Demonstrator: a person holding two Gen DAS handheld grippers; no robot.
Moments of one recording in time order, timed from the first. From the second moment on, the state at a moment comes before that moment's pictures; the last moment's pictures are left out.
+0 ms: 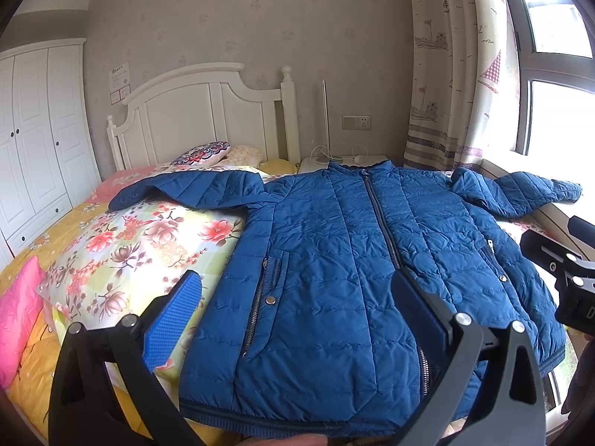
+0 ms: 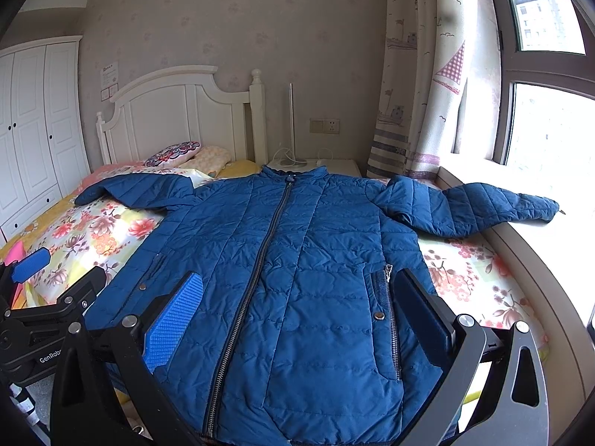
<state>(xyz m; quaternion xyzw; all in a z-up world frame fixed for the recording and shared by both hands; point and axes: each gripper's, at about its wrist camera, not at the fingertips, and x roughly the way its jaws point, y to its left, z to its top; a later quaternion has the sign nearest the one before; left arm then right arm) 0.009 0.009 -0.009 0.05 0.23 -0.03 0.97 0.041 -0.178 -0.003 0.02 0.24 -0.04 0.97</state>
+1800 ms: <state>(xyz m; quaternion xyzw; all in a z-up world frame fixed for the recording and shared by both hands) 0.010 0.009 -0.010 0.05 0.24 -0.03 0.97 0.042 -0.180 -0.008 0.02 0.25 -0.04 0.97</state>
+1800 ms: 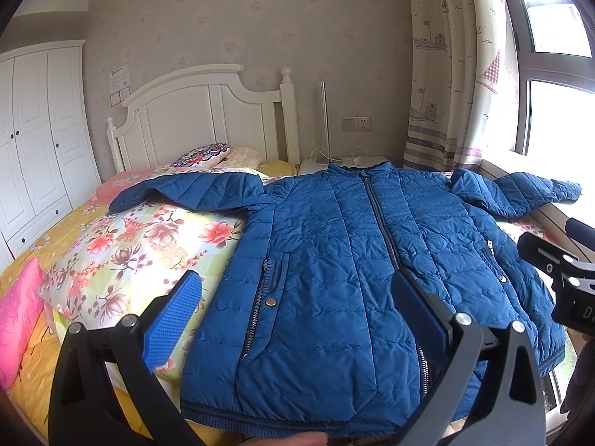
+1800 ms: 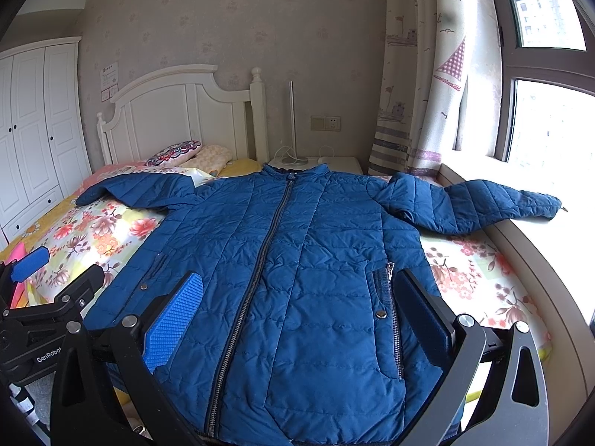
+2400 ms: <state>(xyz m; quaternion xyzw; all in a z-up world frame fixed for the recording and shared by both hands) 0.292 -0.016 -0.099 0.04 0.43 -0.05 0.90 0.186 -0.422 -0.078 0.20 0.31 -0.23 0.90</state>
